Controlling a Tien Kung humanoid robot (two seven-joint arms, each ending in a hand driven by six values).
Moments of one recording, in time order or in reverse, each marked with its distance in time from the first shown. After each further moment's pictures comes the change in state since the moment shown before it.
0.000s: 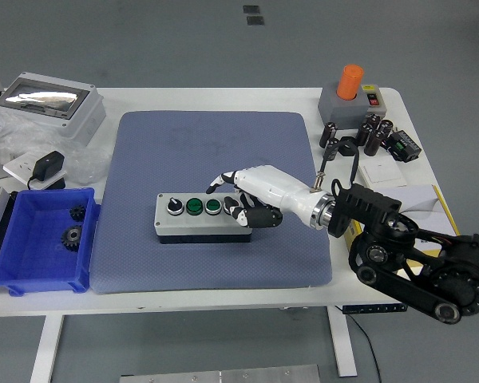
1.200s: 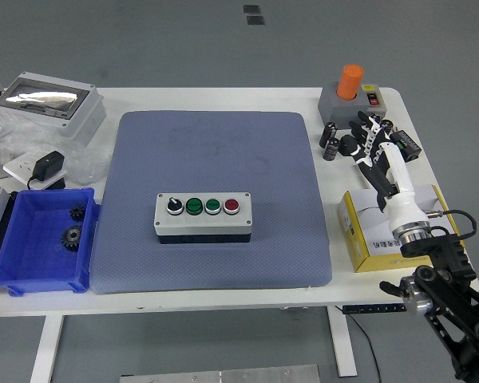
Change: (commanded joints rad) left arm -0.015 0.018 -0.036 0.006 0.068 -0.014 -0.019; right arm -0.494 0.133 0.556 -0.132 0.588 -0.294 0.374
